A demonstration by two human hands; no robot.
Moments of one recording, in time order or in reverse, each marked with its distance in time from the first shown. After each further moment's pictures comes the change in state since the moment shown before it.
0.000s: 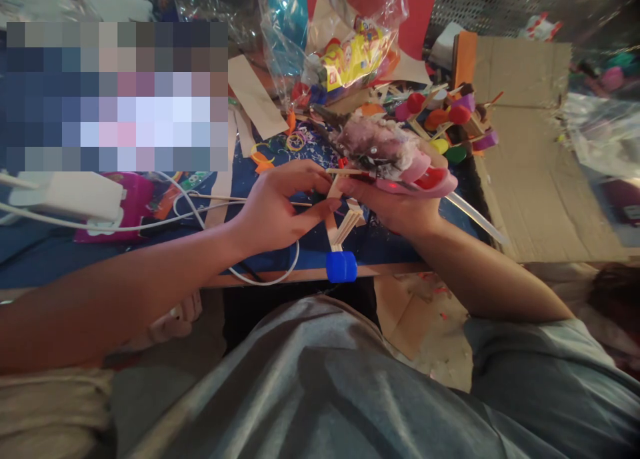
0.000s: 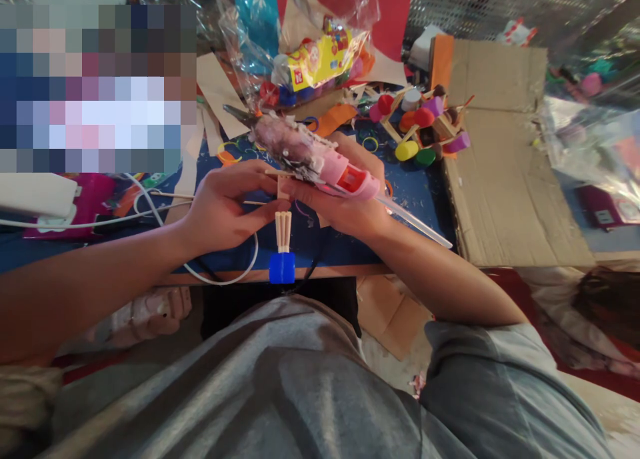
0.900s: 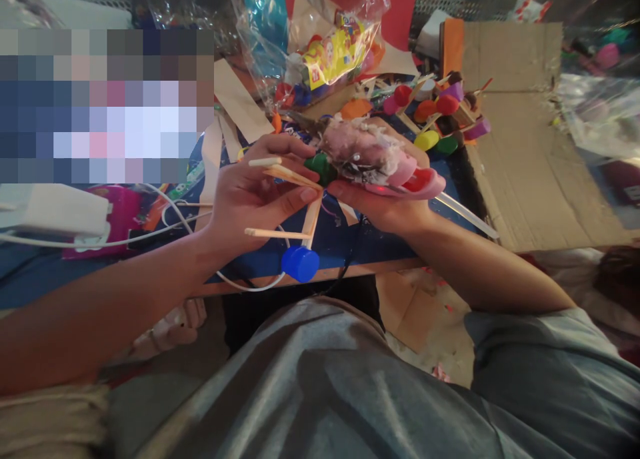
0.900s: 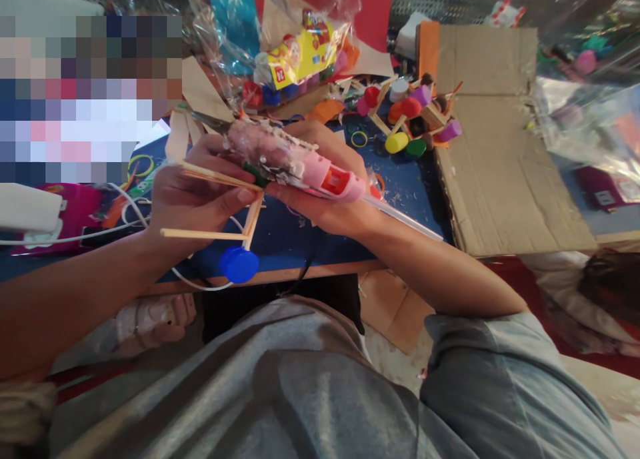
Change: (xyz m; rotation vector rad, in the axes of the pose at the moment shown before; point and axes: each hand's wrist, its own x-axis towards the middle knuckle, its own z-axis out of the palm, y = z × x) left_hand 0.003 -0.011 -0.008 -0.156 0.108 0.094; right_hand 0.005 0.001 -0.006 0.040 -0.167 -0.164
